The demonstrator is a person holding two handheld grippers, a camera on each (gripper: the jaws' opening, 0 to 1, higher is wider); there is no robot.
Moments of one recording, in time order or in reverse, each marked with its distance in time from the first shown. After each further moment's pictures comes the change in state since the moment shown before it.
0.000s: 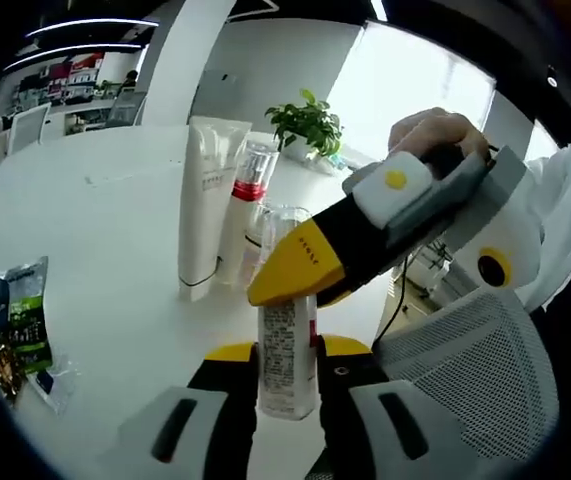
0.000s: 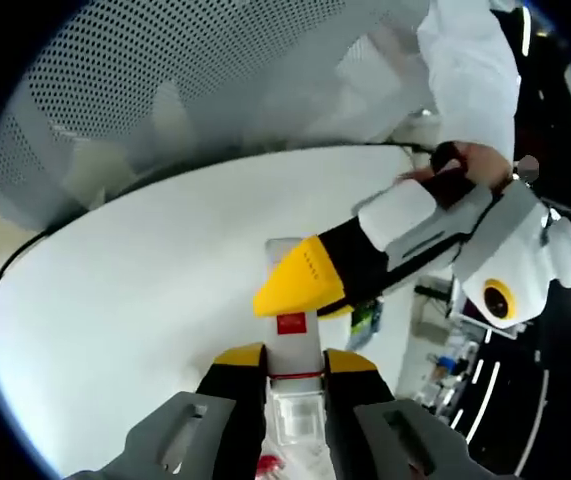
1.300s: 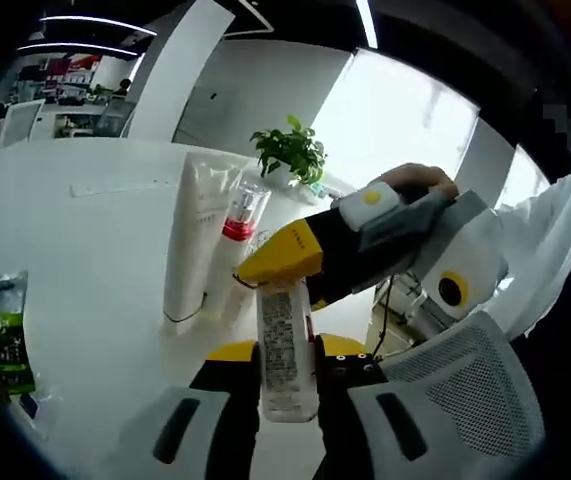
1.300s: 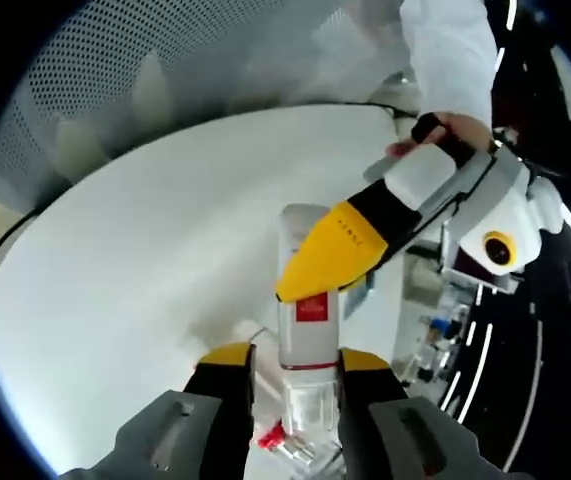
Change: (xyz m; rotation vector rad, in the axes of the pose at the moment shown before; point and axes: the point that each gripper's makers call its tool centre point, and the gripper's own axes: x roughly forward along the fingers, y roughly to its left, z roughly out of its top) left arm 0.001 -0.001 0.032 -0.090 -0.115 -0.109; right arm -0.012 0.006 -0.042 0.115 0.128 -0.084
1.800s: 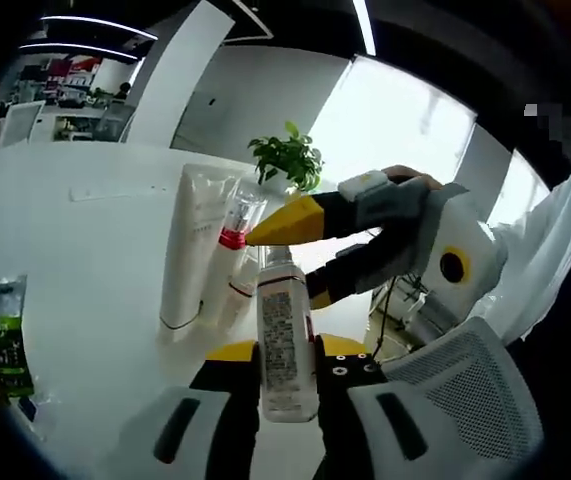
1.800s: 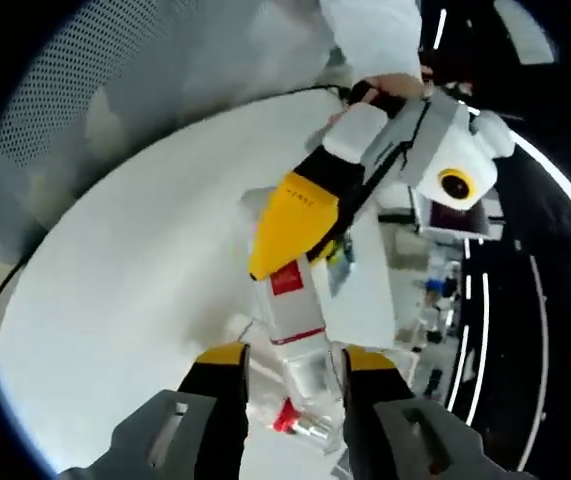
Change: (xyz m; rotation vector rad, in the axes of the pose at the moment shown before) left arm 0.001 -0.004 0.005 0.010 -0.025 -0.011; right arm -0.019 -0.010 -0.017 0.334 0.016 -0.094
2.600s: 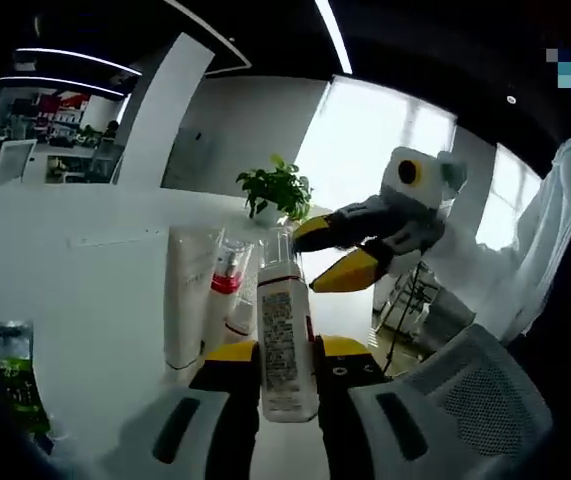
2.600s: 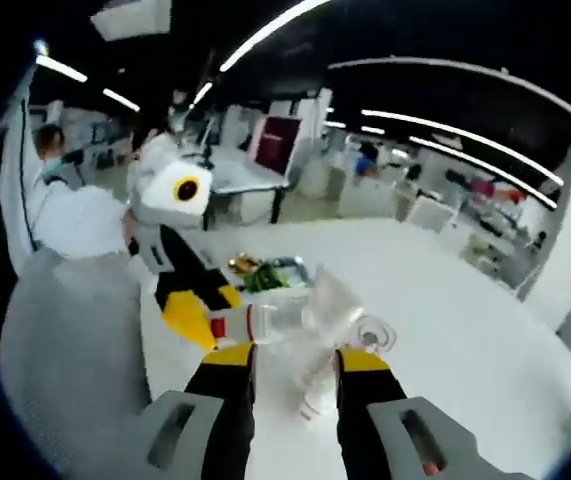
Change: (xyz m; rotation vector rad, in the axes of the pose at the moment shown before) left arm -0.005 -0.012 0.030 0.123 -0.146 -0.020; right arm -0.047 -0.024 -0.023 1.453 -0.201 -0.074
